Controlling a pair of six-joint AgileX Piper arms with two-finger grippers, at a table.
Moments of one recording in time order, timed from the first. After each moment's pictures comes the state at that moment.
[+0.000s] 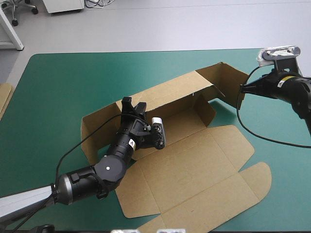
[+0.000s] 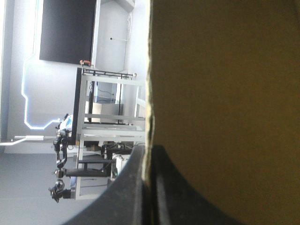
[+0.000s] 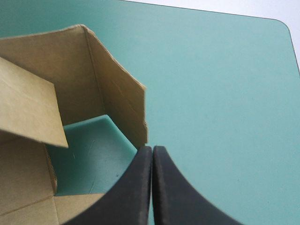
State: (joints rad) left arm -1.05 1.35 -0.85 1.67 0.71 -0.54; right arm 0.06 1.28 -1.37 -0.02 0.79 -0.04
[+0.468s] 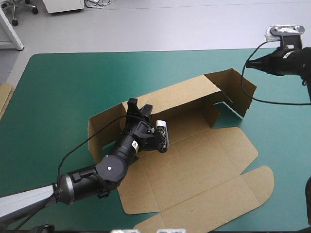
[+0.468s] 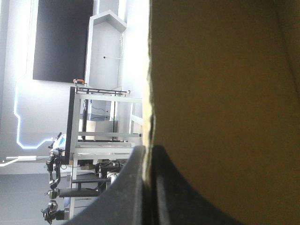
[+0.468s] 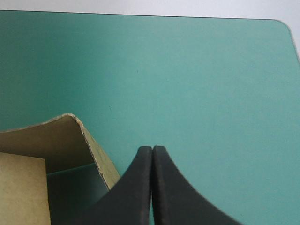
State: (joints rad) left arm -1.05 1.36 -0.85 1.69 0.64 -0.55; right arm -0.08 1.57 -1.68 0.16 0.89 -0.14
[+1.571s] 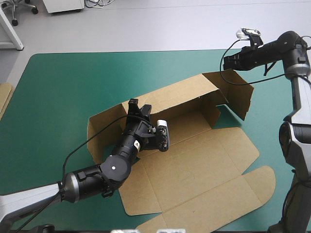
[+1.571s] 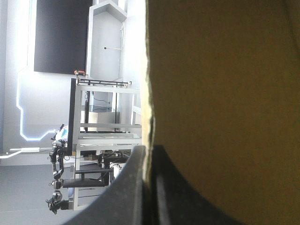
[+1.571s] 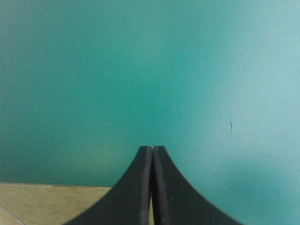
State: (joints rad) left arm -1.05 1.39 -0.85 1.70 0.68 -0.56; right arm -0.12 2.15 -2.19 0.70 1.23 -0.45
